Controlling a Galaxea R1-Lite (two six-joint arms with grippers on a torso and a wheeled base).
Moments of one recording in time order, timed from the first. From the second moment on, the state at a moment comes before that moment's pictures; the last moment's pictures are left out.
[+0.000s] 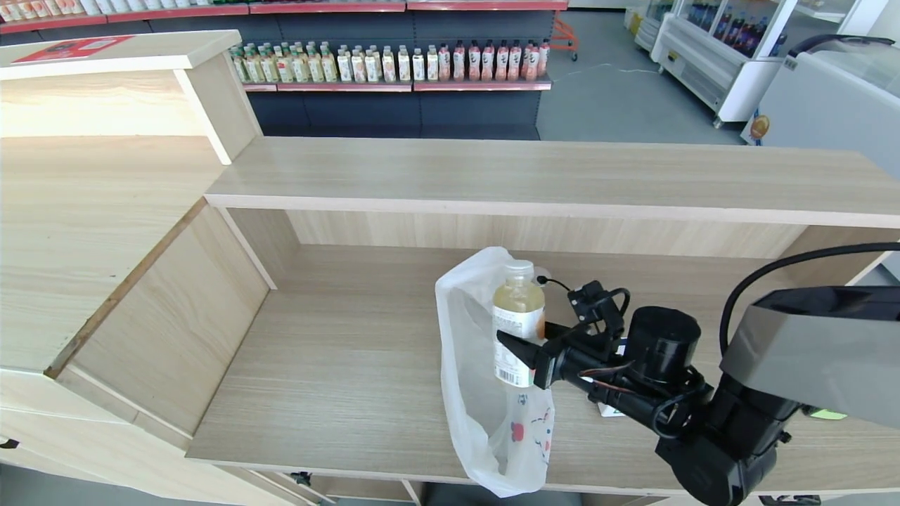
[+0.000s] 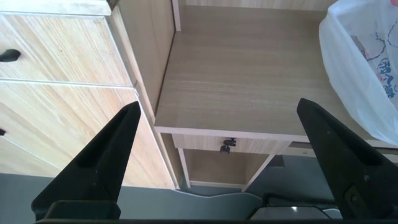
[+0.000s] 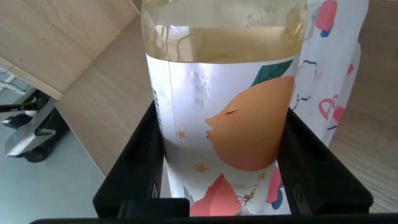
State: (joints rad) left arm 0.00 0.00 0.00 0.00 0.00 0.00; right arm 0.51 2.20 -0.61 -1.57 0.26 0.11
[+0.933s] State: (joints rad) left arm 0.00 0.00 0.00 0.00 0.00 0.00; right arm 0.55 2.45 -0.83 -1.57 0.26 0.05
